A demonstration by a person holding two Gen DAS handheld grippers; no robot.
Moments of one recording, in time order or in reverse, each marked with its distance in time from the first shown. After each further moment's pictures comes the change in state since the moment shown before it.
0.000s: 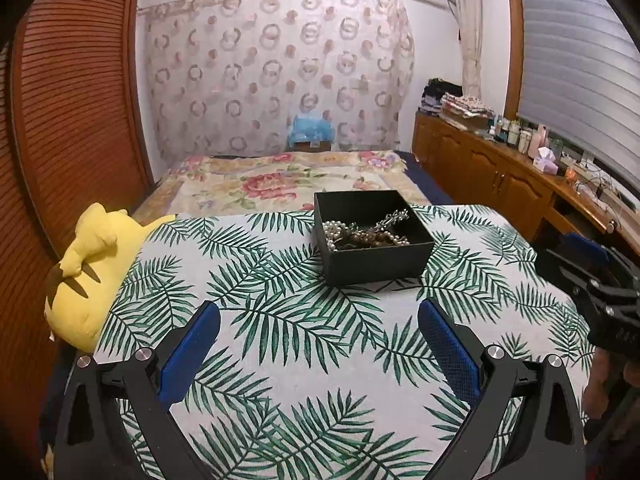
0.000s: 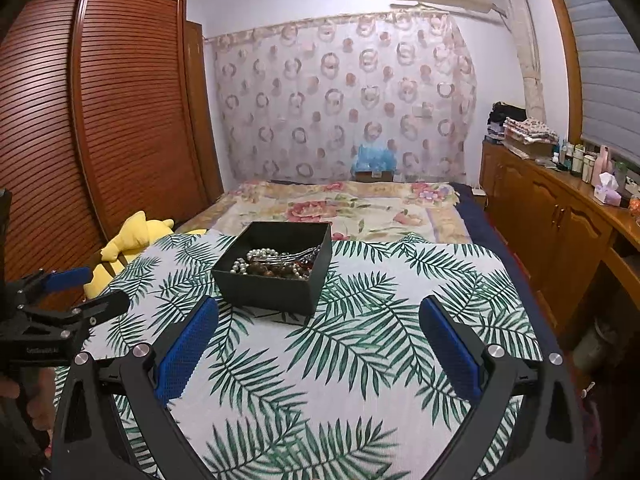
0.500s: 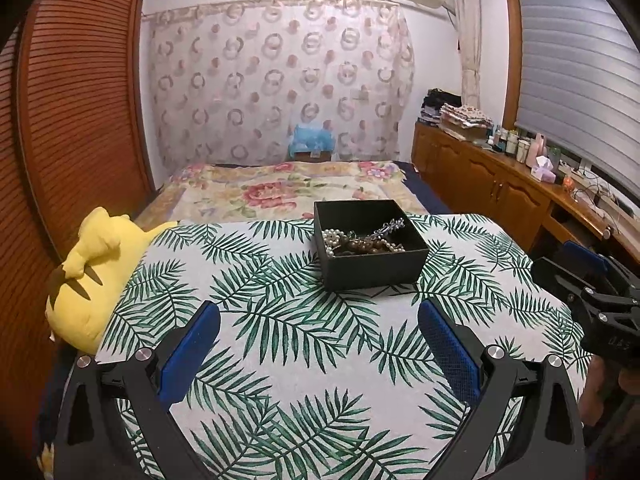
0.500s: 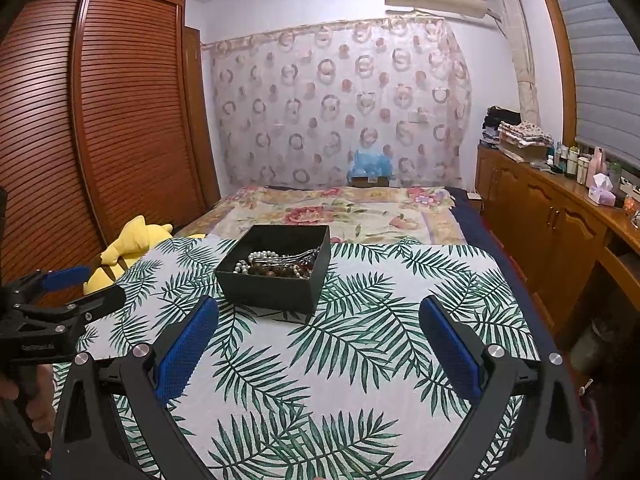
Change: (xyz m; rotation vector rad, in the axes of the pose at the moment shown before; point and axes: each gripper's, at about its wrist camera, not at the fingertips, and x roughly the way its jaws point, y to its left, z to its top) left arm -0.011 0.001 -0.003 -0.009 -0.031 -0.001; right arm -0.008 0.001 -0.004 0.002 -0.021 -0.021
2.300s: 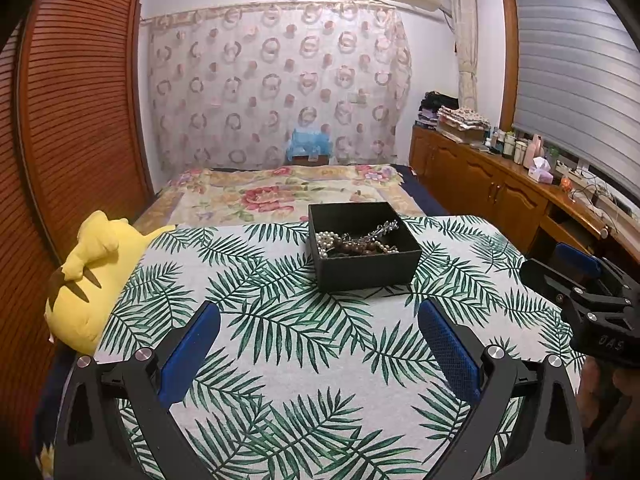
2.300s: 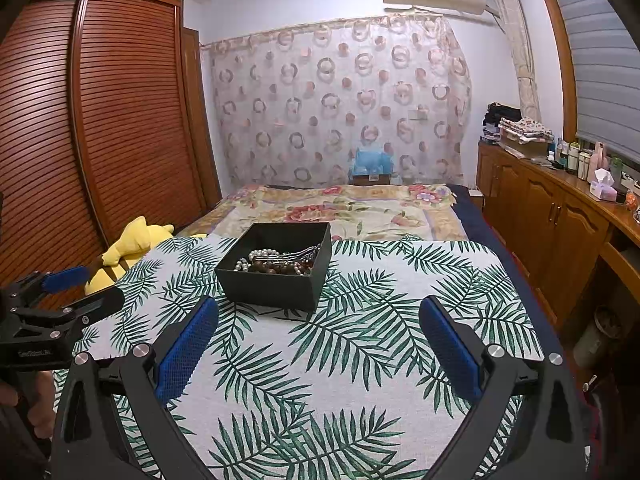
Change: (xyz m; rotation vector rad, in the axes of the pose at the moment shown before) left arm -0.008 -0.002 0.001 0.000 -0.012 -0.009; right arm 0.008 -0.002 -0.008 0.007 0.006 0.002
